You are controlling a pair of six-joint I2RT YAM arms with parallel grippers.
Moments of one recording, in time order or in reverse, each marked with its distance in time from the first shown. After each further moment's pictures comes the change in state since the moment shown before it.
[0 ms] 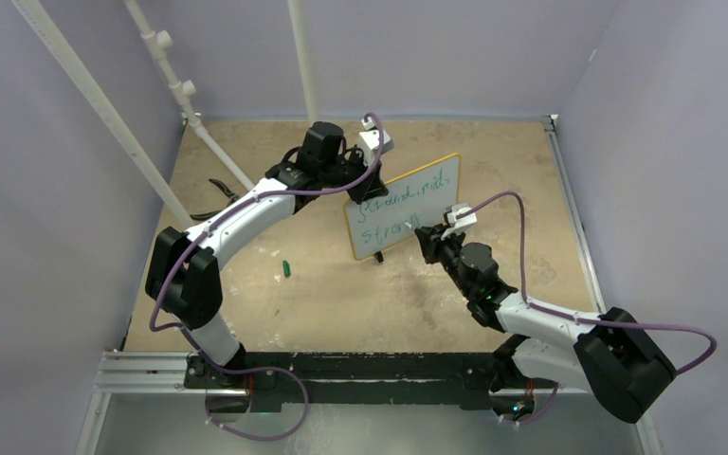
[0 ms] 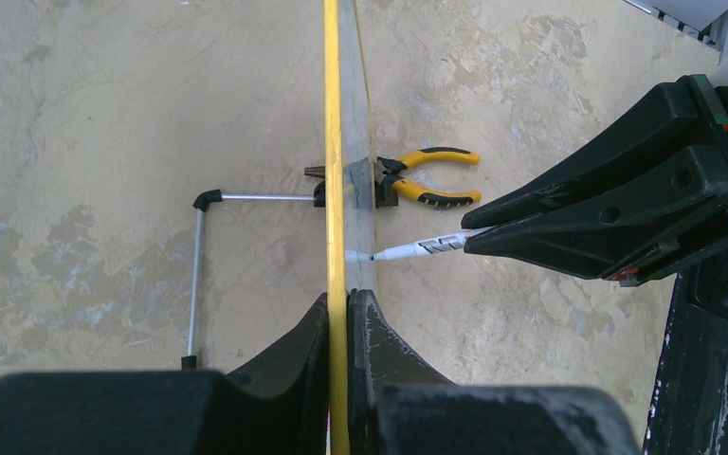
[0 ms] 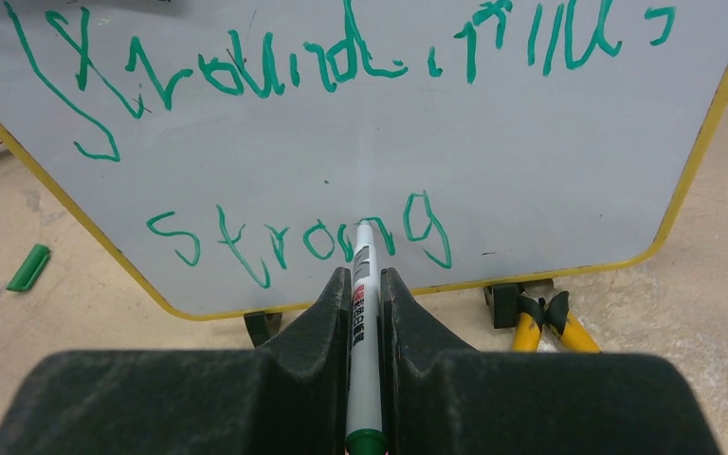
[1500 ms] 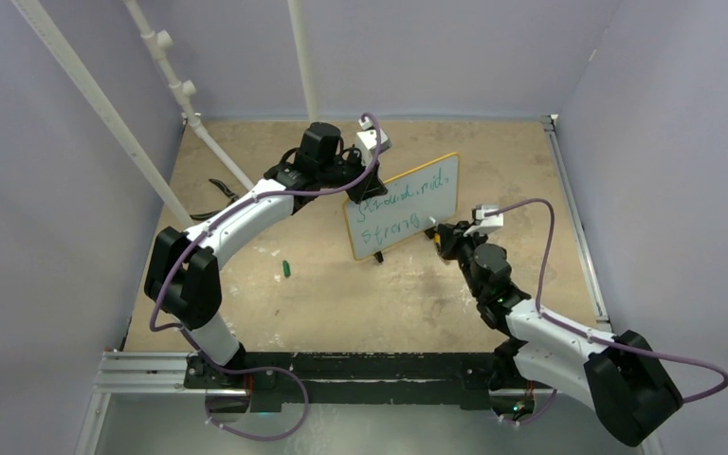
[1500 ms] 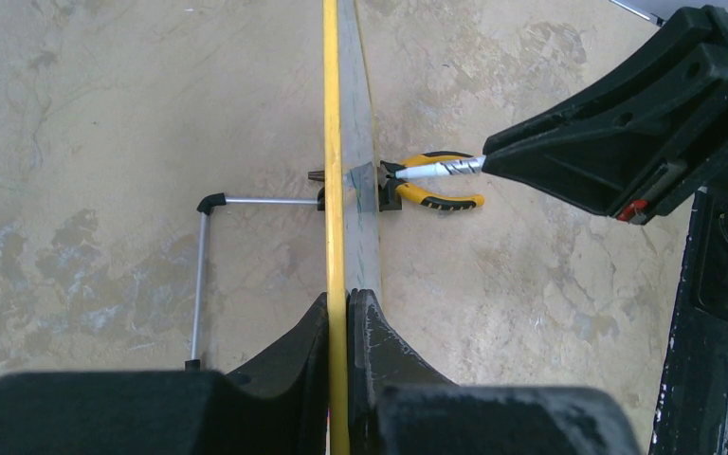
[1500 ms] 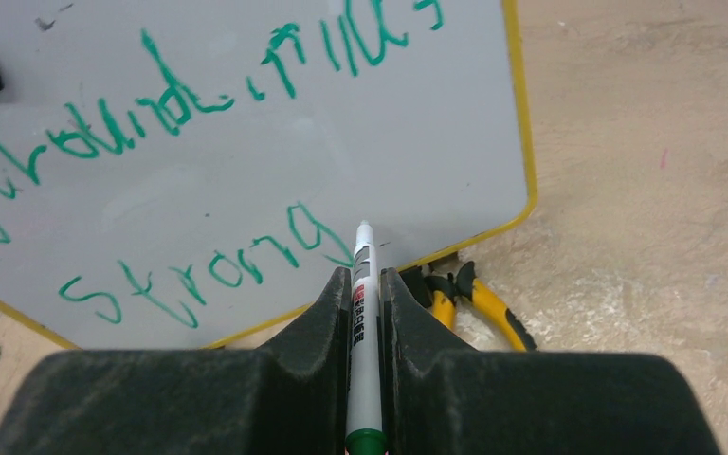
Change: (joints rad) left arm 0.016 -0.004 -0.022 0.034 0.014 0.000; right arm -0.078 -0.119 -0.039 -0.092 0.138 0.117
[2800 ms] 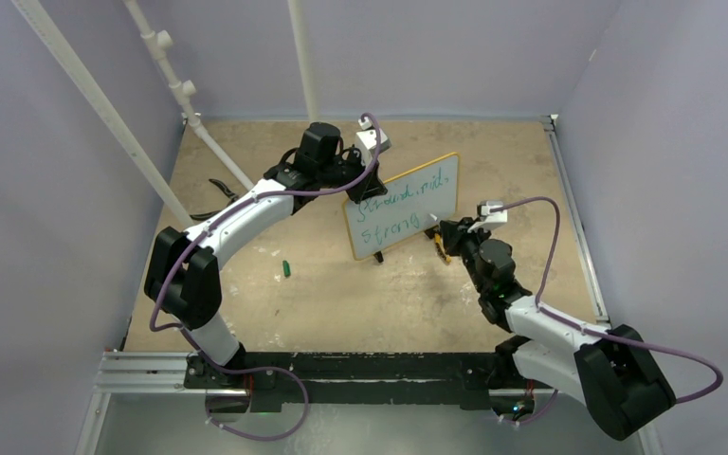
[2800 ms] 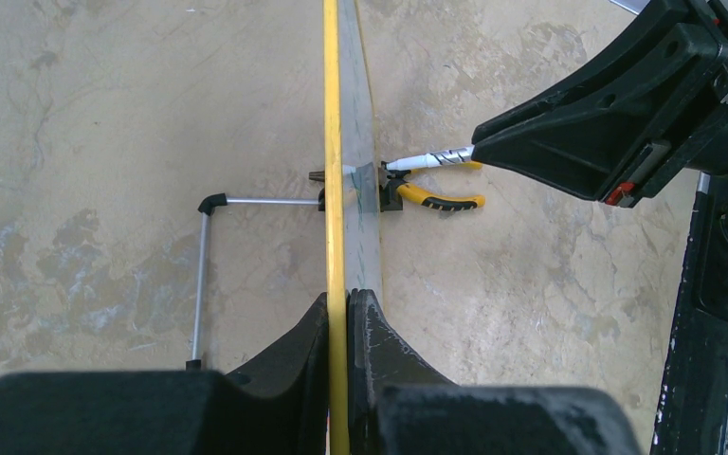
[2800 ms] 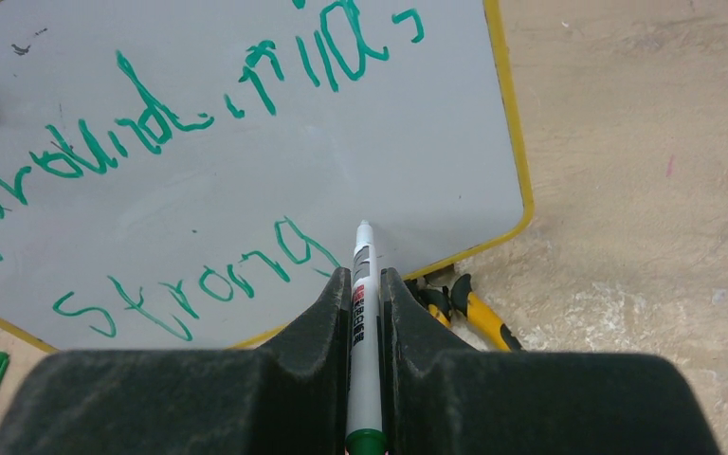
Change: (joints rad) left arm 0.002 0.000 -0.002 0.003 0.000 0.000; right arm -0.114 0.051 -0.002 0.062 -0.138 0.023
